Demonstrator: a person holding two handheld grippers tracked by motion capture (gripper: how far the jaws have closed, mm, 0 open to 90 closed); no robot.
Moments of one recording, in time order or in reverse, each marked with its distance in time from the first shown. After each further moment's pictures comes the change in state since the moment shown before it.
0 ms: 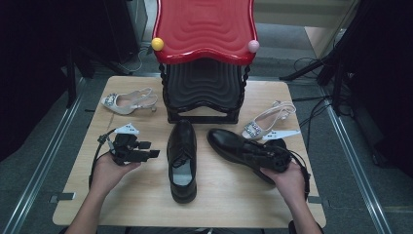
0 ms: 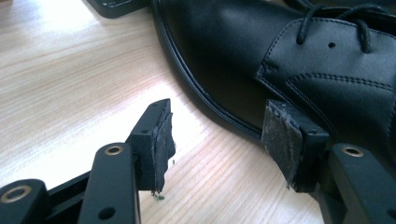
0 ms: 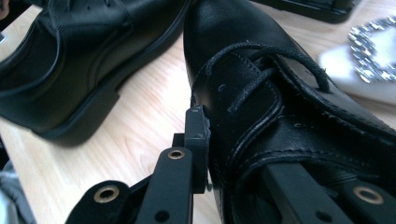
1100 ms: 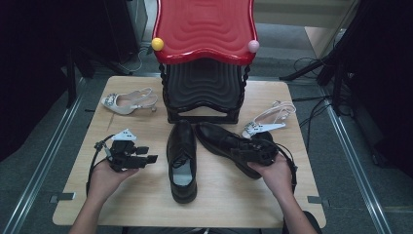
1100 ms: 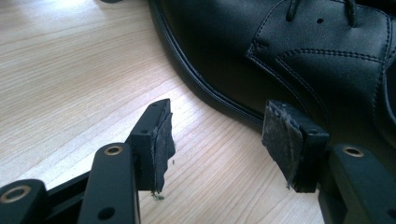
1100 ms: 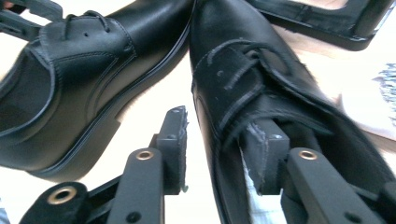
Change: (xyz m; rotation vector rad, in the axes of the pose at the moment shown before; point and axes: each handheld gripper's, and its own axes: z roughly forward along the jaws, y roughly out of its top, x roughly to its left) left arm -0.008 -0.012 -0.004 0.002 0.016 0.000; right arm 0.012 0.022 0.019 -0.004 -0.017 -0.013
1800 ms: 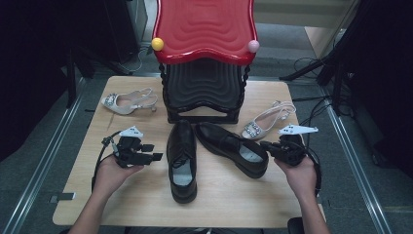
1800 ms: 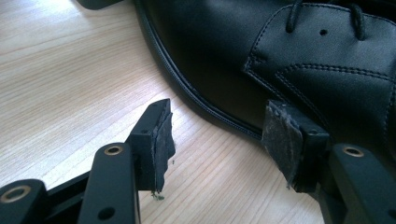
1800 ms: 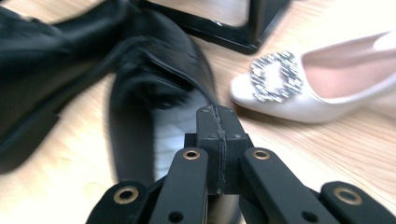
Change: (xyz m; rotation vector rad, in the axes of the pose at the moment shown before) left arm -0.001 0.012 0.014 0.025 -0.020 0.022; right arm -0.044 -0.025 -0.045 -0.096 -0.153 -0.003
